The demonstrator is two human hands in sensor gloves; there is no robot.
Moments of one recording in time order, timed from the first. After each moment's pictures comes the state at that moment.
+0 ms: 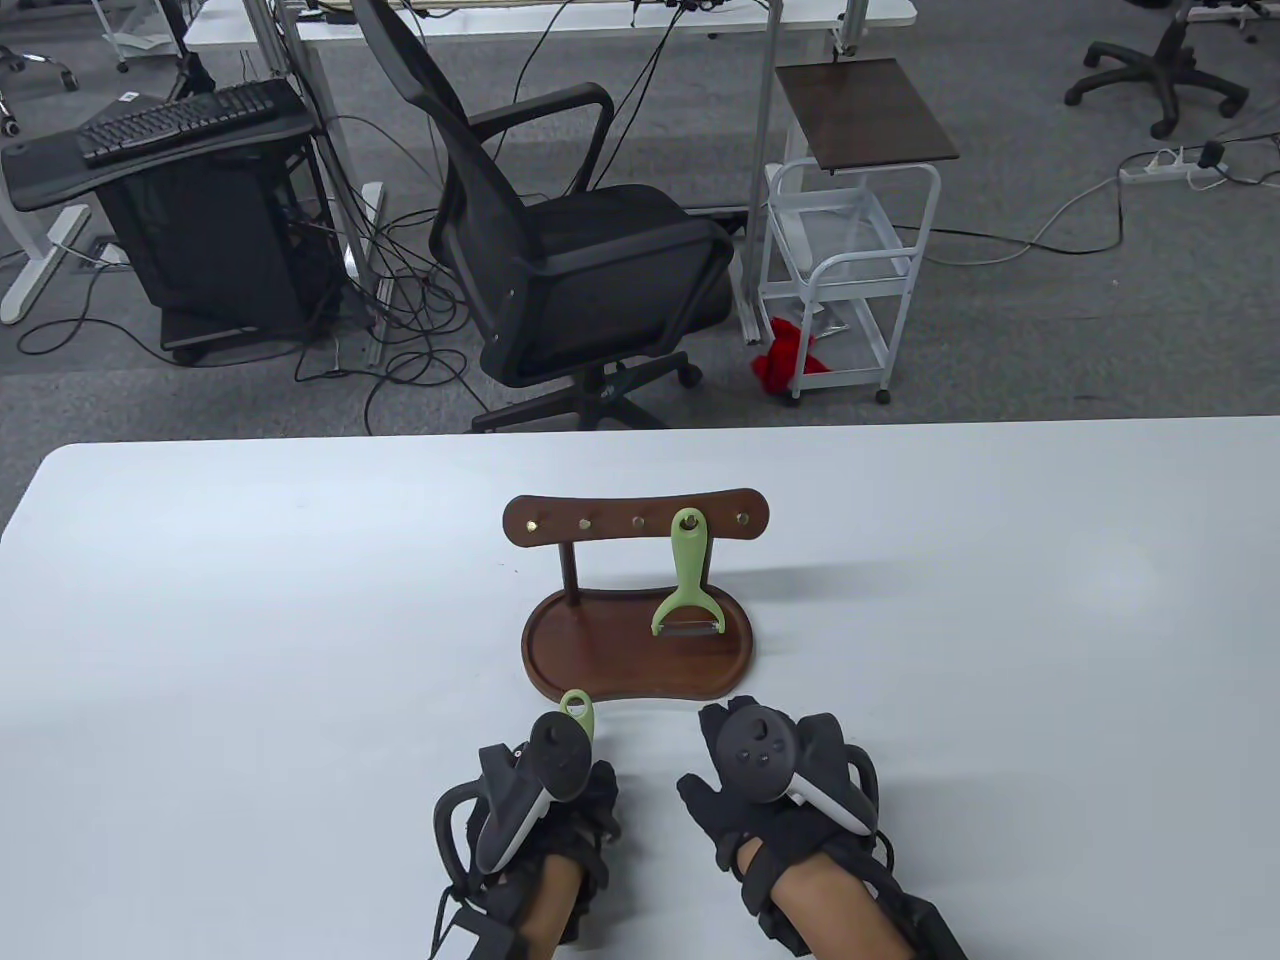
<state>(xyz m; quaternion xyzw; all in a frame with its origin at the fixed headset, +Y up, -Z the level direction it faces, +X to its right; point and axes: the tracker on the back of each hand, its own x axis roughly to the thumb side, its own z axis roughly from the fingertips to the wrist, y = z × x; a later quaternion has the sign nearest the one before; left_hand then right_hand) -0.136 -0.748 -0.299 -0.06 0.06 0.10 0.99 0.083 -0.717 -0.289 0.11 0.12 0.97 0.18</state>
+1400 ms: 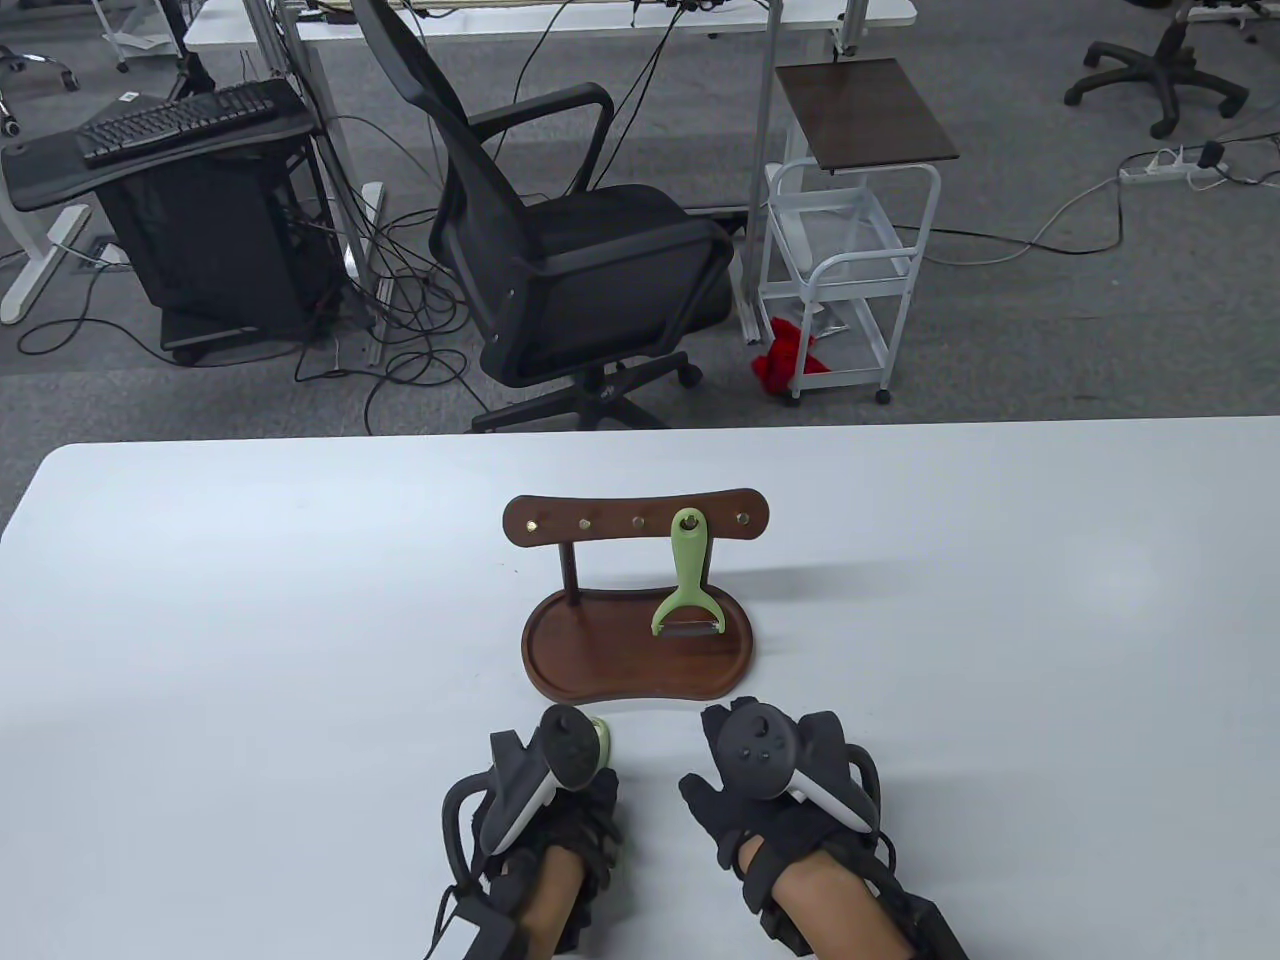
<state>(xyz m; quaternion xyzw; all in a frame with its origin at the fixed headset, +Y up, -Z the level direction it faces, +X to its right) -0.135 -0.749 -0.304 -0.14 0.04 0.12 0.98 0.085 -0.720 -0.290 0.10 0.13 0.97 0.18</state>
